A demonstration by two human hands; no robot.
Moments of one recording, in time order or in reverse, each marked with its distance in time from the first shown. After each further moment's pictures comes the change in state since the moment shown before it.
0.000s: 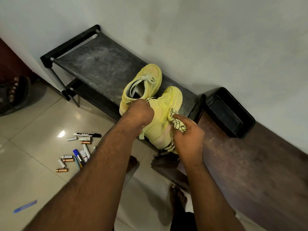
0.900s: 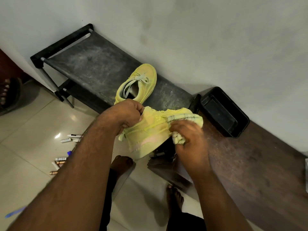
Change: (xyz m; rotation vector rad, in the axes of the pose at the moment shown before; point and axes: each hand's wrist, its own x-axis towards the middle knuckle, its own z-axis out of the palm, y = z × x) left_hand 0.003 -0.006 -0.027 0.214 -0.201 0.094; right_hand -0.004 0.033 -0.021 -0.166 -0.036 -0.474
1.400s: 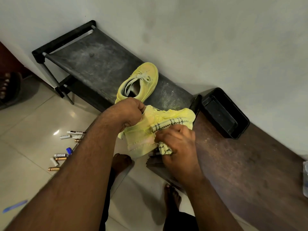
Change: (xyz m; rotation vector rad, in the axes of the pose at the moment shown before) left_hand -0.005 0.003 0.000 0.126 0.031 0.025; right_hand -0.009 -0.028 0.003 -0.031 -0.085 -0.113
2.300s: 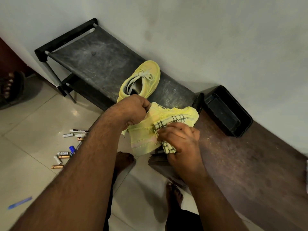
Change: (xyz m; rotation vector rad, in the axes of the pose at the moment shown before) left_hand -0.003 0.002 0.001 -0.059 0.026 0.042; right_hand 0.000 0.000 -0.001 0.021 -0.032 -0.033
